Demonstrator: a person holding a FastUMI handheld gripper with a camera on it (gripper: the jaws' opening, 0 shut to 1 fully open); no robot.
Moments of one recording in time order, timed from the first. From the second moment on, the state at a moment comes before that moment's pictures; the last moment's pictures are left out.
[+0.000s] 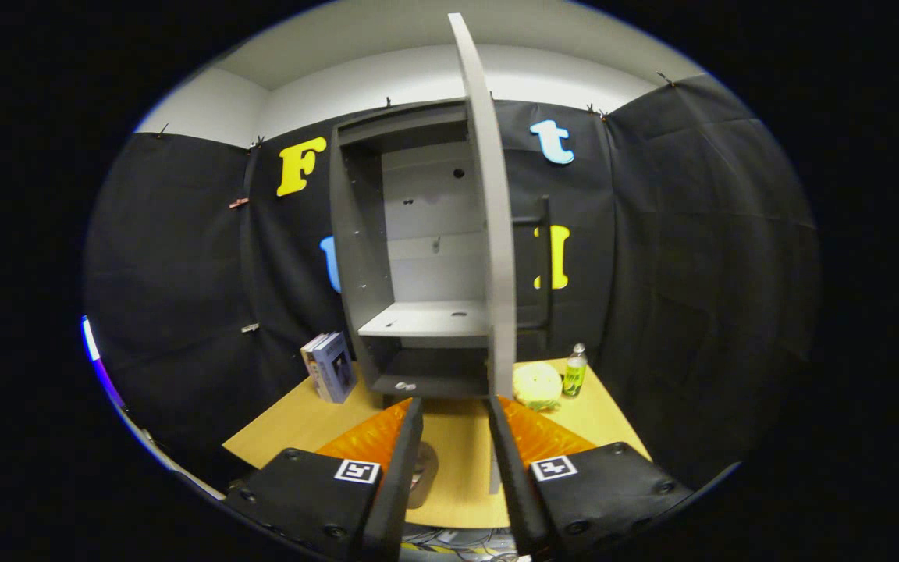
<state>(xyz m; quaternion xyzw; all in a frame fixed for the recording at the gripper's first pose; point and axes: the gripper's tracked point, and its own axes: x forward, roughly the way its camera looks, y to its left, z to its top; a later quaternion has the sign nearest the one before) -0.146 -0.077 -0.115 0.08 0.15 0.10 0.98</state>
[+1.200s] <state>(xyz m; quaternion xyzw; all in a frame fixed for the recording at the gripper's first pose) -0.024 0.103 -0.516 0.05 0.41 0.09 0.90</state>
